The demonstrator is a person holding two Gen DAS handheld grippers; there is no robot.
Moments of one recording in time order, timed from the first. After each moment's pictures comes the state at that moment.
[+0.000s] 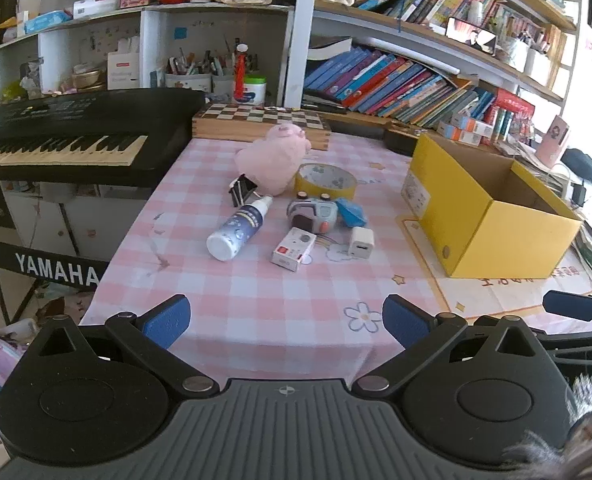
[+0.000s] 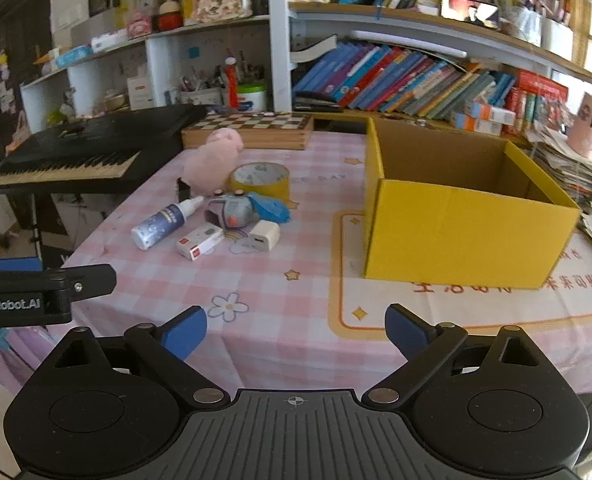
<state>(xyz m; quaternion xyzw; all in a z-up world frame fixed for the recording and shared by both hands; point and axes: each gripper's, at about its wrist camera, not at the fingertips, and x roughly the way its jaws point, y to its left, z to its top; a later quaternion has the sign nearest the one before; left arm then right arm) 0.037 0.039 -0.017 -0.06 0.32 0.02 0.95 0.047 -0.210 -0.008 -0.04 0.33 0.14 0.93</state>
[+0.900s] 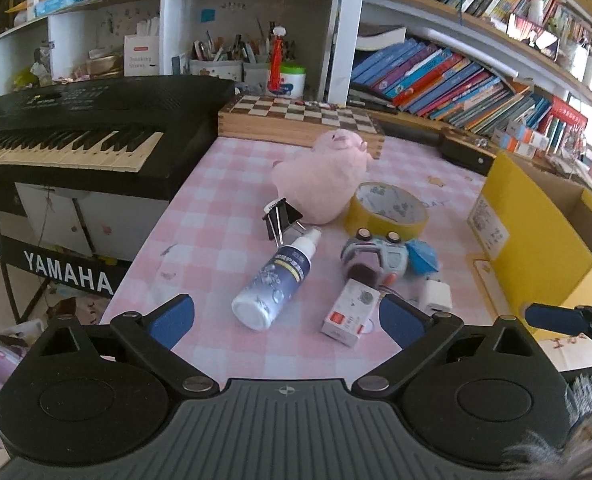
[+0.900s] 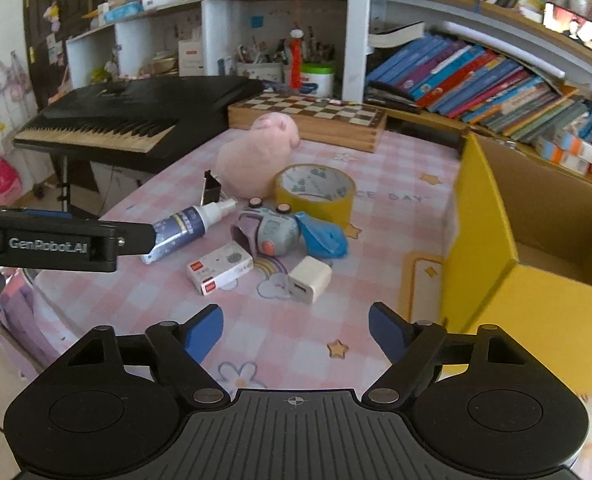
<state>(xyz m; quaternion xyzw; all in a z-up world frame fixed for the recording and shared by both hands) 0.146 0.069 -0.038 -0.07 0.33 0.06 0.94 0.150 -0.160 -0.037 -0.10 0.34 0.24 0.90</state>
